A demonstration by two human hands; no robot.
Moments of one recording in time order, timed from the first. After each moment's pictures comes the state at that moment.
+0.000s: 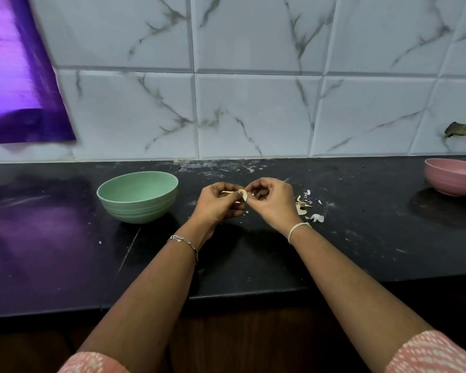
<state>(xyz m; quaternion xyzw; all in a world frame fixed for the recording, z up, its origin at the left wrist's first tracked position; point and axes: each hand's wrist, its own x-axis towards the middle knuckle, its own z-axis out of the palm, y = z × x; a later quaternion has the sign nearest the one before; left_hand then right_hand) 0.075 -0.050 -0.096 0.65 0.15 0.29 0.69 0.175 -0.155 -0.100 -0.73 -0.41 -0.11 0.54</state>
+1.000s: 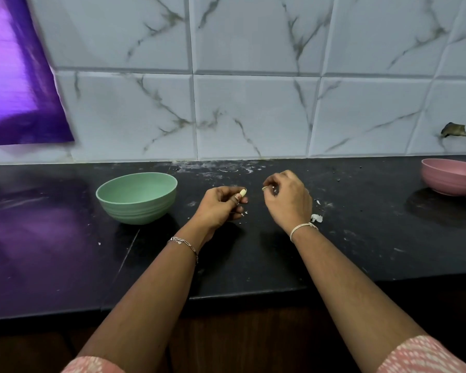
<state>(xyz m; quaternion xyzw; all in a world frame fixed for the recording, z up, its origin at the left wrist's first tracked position) 0.080 -0.048 -0.102 0.69 0.12 0.25 0.66 0.180 -0.172 -0.091 -0.83 -0.32 -0.24 0.39</state>
